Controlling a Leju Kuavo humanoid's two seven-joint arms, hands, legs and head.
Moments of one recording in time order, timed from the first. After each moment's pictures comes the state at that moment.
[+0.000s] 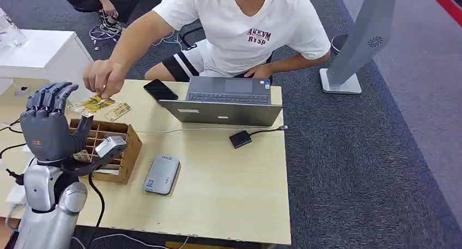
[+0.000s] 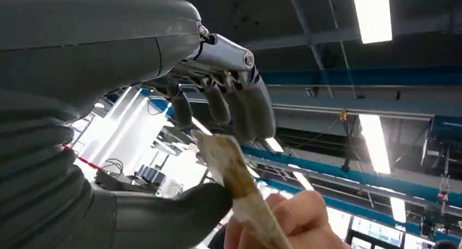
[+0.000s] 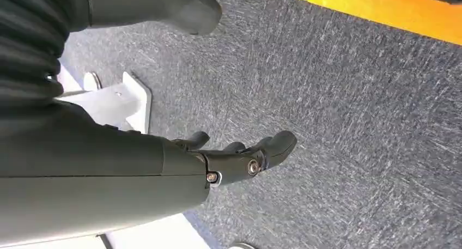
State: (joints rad) left arm -0.15 0.21 0.04 -1.58 -1.11 0.61 -0.11; right arm -0.05 0.20 -0.76 -0.20 1.41 -0.22 0.07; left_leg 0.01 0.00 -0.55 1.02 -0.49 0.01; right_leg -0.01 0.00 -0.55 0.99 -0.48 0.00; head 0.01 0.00
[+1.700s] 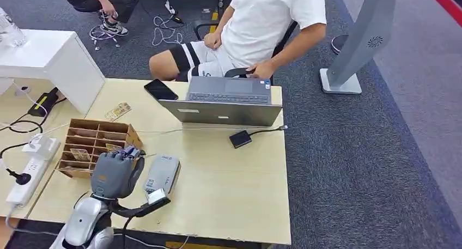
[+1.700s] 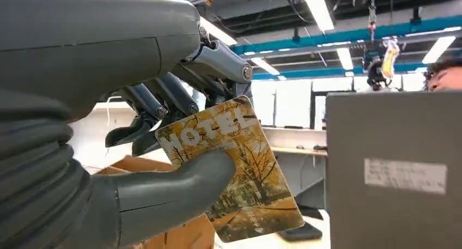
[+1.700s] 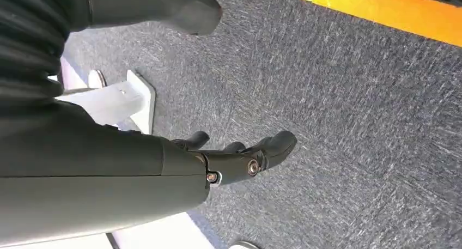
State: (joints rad) left arm 0.05 0.22 -0.19 -1.52 -1.23 0.41 -0.03; right arm -0.05 0.22 -0.75 -0.19 1.42 -0.24 0.10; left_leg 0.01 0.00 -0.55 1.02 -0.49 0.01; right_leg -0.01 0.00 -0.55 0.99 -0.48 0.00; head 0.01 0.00
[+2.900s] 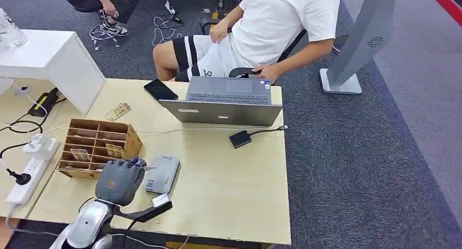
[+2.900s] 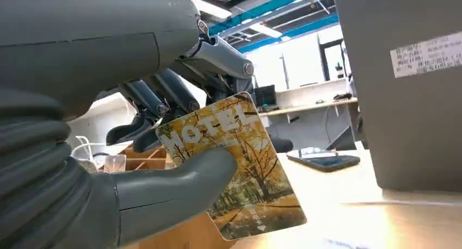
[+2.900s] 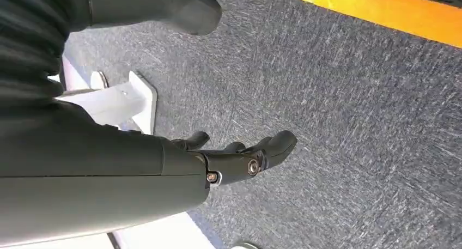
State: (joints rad) left arm 0.07 0.28 -0.25 -1.50 -1.33 0.24 0.10; right arm -0.05 0.22 -0.75 -0.19 1.42 -0.24 0.11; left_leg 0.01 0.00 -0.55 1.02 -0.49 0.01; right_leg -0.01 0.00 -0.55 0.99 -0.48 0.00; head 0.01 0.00
